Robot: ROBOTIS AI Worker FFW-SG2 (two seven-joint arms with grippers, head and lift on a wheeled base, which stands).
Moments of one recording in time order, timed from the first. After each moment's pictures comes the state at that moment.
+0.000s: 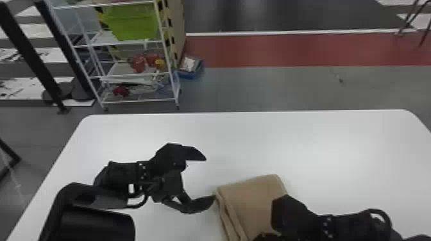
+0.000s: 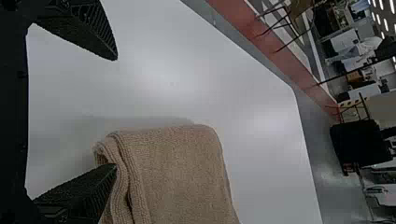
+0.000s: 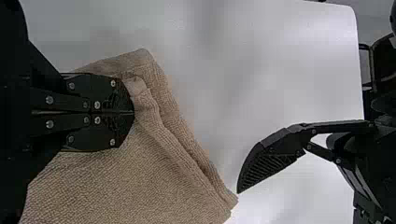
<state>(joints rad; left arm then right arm) 0.15 0.00 0.05 -1.92 -0.72 0.09 -1.27 0.31 -0.22 0.36 -2.17 0.82 0.61 1.36</state>
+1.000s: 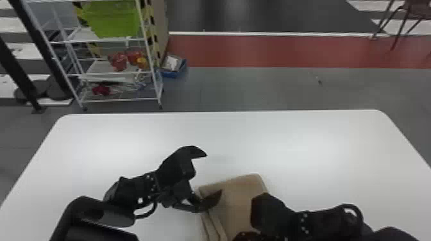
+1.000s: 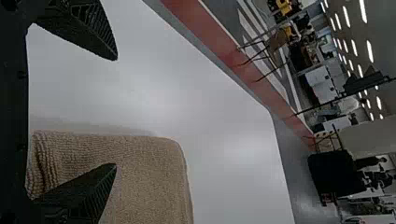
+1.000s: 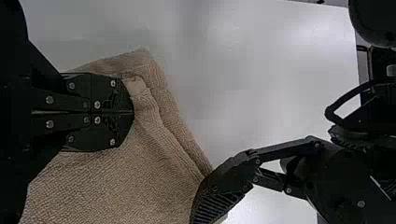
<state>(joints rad) 0.19 0.00 -0.09 -1.87 -0.67 0.11 -0.98 0.30 -0.21 0.36 -2.17 0.81 0.61 1.36</state>
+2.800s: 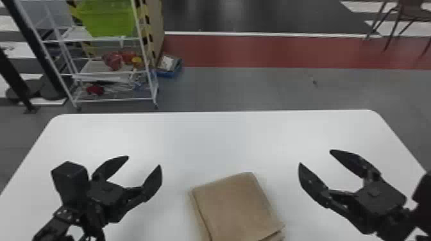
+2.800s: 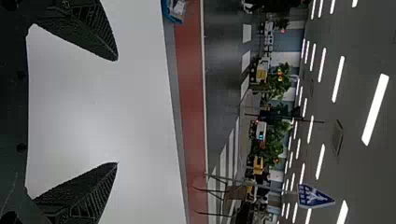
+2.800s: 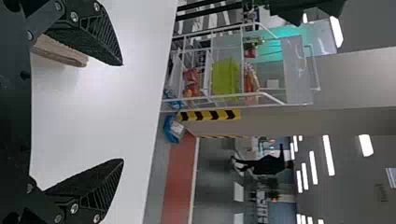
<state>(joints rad) 0.43 0.00 0.14 -2.04 0.02 0.29 -0.46 0.54 0.00 -0.23 -2.29 -0.04 0.34 0.64</state>
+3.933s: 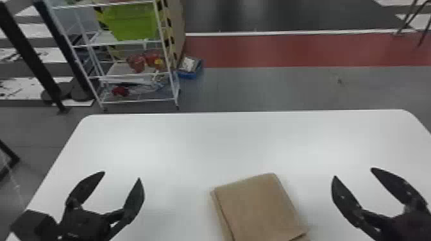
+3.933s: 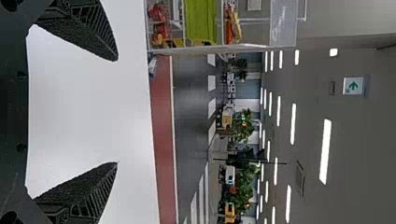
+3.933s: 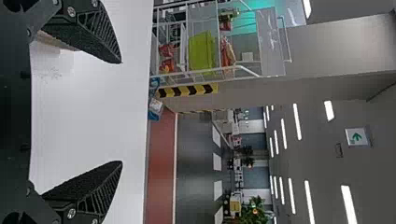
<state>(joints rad) 0.66 0.00 0.27 -2.06 0.12 -0.05 -0.38 0.65 0.00 -0.20 -2.19 -0.14 0.10 0.47</state>
